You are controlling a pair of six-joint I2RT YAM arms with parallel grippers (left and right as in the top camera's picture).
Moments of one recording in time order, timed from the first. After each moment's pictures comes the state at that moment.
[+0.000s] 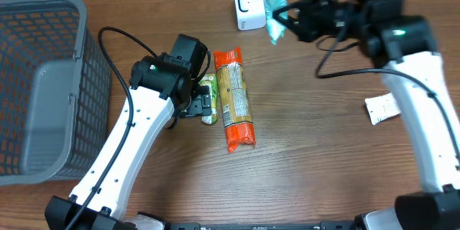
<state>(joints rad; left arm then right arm) -0.35 1.53 1.43 -1.33 -0.21 -0.48 0.27 1.66 1.76 -0.72 -0.61 0.13</state>
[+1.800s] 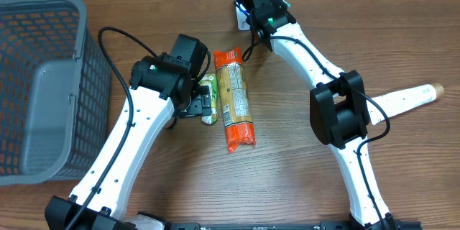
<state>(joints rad) -0.35 1.53 1.43 -1.33 -0.21 -0.48 0.45 2.51 2.23 -0.49 0.50 -0.53</state>
